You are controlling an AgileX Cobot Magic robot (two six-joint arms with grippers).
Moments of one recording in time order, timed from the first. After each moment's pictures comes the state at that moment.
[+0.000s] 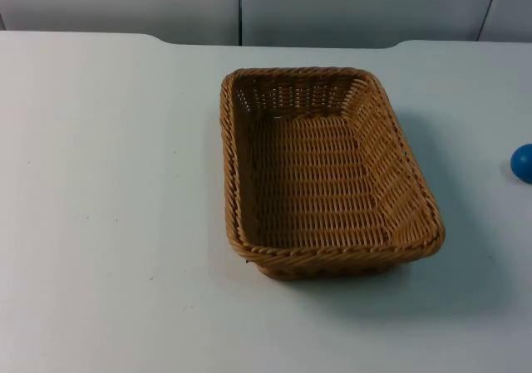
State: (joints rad) right arm 0.02 0.00 -0.51 -0.06 1.08 -0.02; left arm -0.06 0.83 -0.78 -0.54 0.75 0.43
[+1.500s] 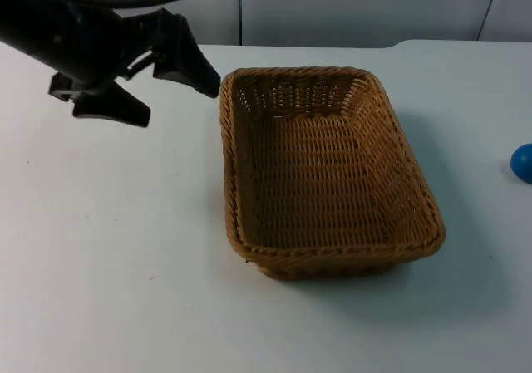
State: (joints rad) right arm 0.02 0.00 -0.51 -0.06 1.08 -0.02; left arm -0.15 2.02 -1.24 -1.13 0.75 0.90
